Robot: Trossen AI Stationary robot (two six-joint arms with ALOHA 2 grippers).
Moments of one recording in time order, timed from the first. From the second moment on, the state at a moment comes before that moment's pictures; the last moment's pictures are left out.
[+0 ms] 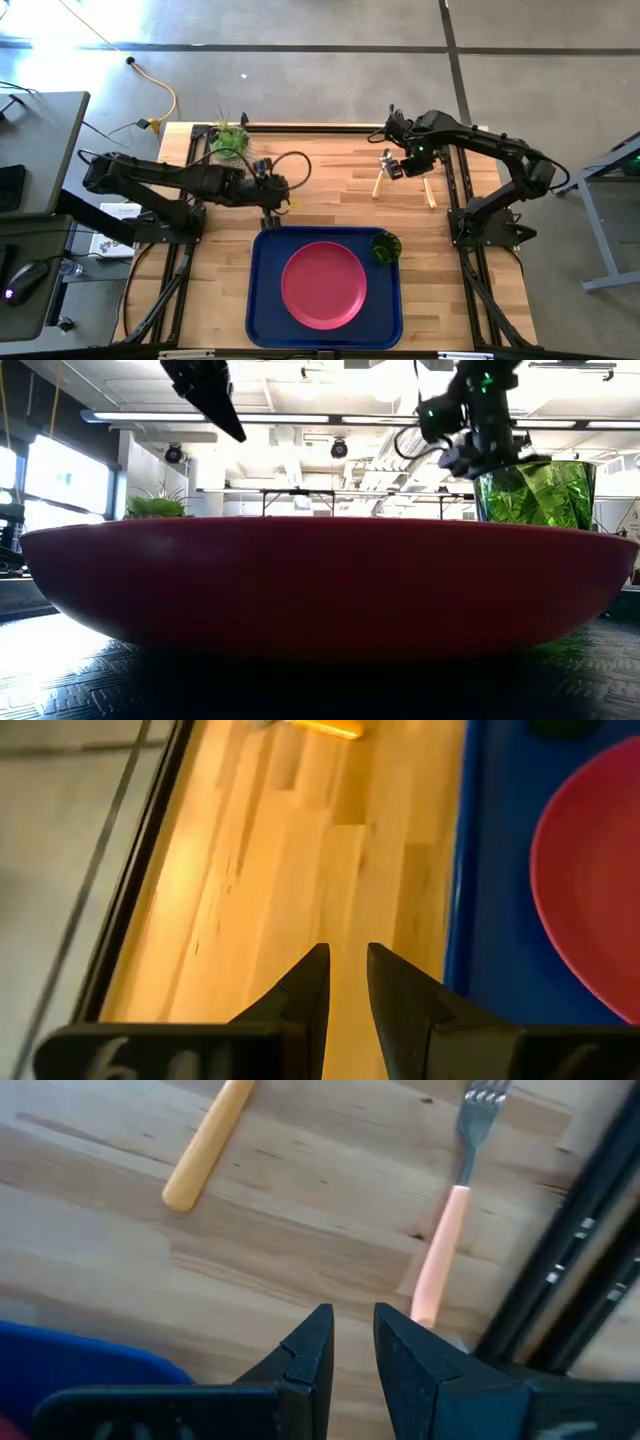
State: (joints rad) left arm -0.09 1.30 1.14 -0.77 -0.41 -0.06; right arm -0.59 1.47 1.21 -1.34 -0.02 0.67
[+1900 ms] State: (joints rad) left arm 0.06 1.29 1.14 -0.76 -0.41 -0.23; right arm -0.77 1.49 0.73 -0.93 0.08 0.55
